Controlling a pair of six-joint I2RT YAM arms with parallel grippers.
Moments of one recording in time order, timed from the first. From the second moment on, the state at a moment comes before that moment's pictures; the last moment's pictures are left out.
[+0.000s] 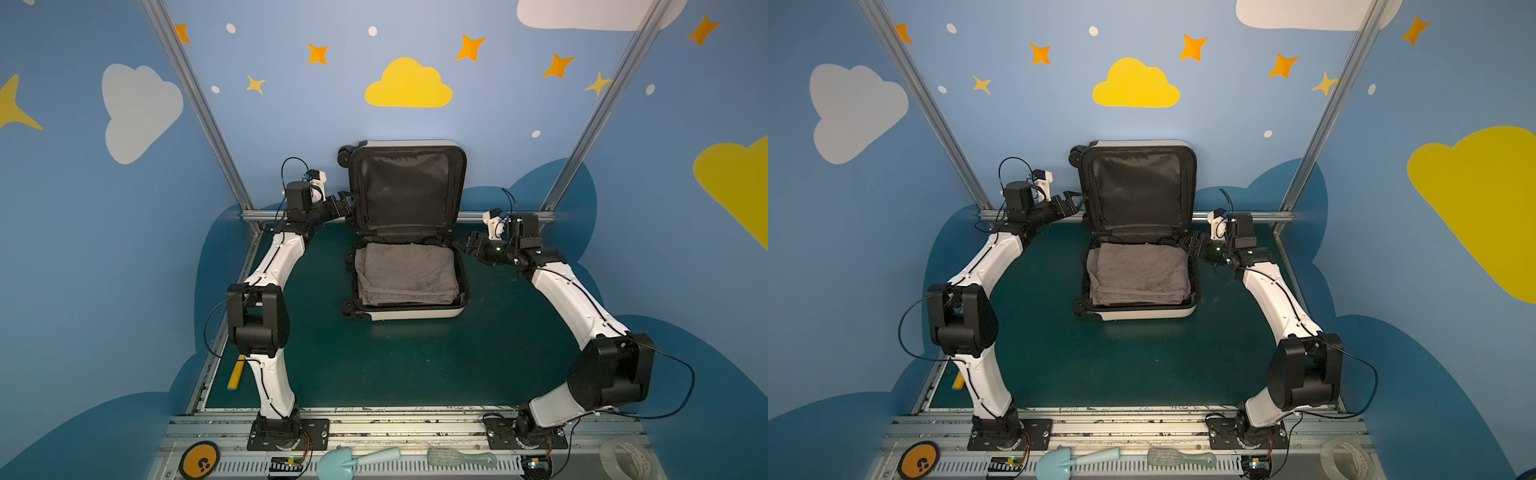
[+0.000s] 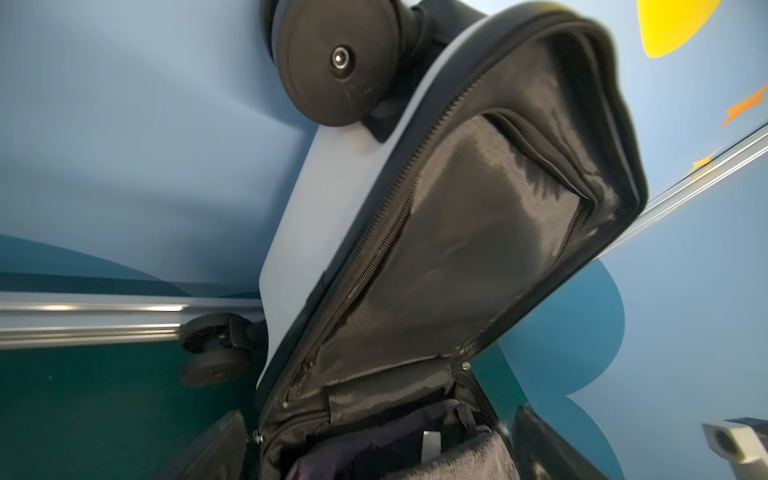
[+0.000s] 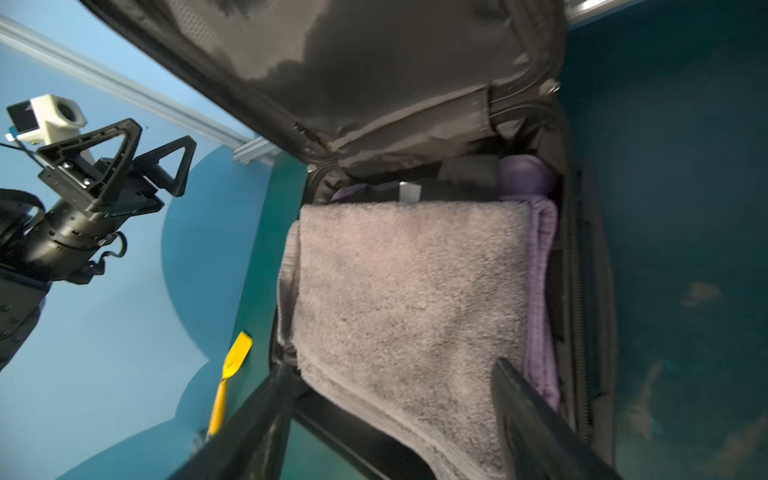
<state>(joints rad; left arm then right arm) -0.05 1.99 1.77 -0.05 0.53 -0.50 0.20 1.54 1.36 -0.44 -0.49 0.48</state>
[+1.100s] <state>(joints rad) -0.05 2.26 1.90 0.27 0.57 -0.51 0.30 1.68 1.39 -0.39 -0.47 0.50</state>
